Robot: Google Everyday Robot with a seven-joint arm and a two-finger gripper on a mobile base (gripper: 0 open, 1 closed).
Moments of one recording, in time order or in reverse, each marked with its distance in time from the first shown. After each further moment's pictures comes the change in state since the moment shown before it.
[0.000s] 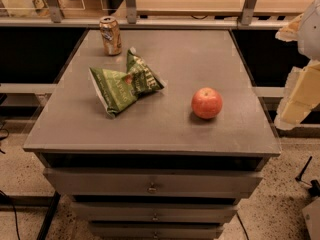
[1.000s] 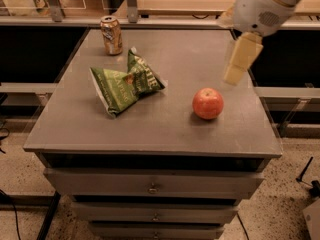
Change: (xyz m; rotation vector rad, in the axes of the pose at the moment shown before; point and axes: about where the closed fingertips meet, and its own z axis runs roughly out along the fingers) arm -0.082 -0.071 0.058 -0.106 -0.169 -0.127
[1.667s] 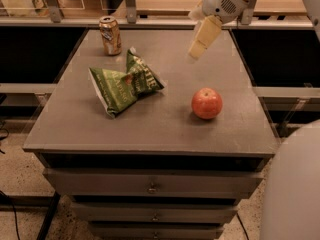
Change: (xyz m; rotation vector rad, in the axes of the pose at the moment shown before) arm -0.053 -0.087 0.058 -0.093 -0.240 0.075
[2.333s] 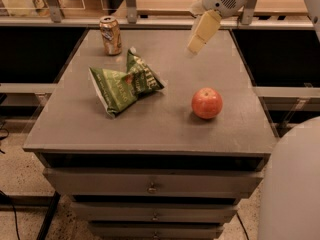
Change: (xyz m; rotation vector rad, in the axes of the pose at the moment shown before) arm -0.011 -0.013 -0.006 0.034 -0.037 -0.006
